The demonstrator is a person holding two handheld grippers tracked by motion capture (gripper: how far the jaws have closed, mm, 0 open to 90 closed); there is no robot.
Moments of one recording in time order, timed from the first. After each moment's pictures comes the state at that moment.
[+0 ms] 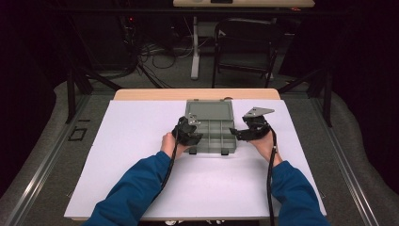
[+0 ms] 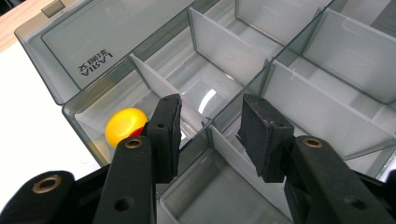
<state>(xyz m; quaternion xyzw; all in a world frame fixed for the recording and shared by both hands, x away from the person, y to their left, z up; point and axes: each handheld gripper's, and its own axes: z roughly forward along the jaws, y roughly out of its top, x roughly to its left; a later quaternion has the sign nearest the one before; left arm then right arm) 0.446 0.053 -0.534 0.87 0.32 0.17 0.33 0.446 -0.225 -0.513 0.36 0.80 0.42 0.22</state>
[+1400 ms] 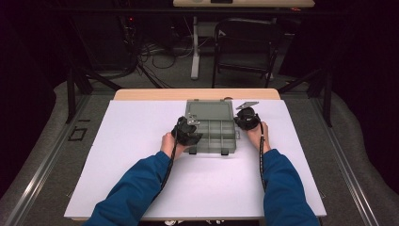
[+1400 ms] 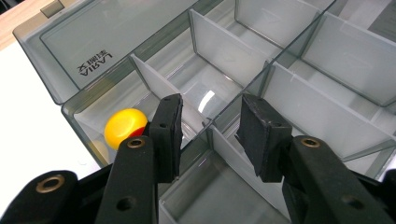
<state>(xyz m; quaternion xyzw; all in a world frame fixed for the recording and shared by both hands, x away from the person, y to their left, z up) 0.447 0.055 -0.535 0.87 0.32 0.17 0.33 0.516 -0.215 -0.559 0.42 0.82 0.32 0.23</state>
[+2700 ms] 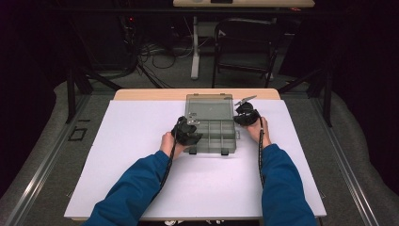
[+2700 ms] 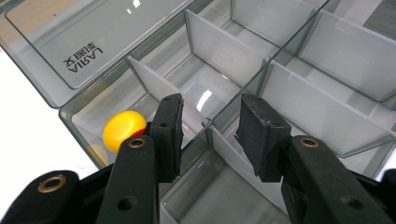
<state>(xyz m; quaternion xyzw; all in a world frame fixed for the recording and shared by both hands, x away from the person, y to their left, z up) 0.448 0.056 -0.535 0.87 0.31 0.17 0.34 0.534 -0.215 -0.551 0.42 0.84 0.30 0.19</state>
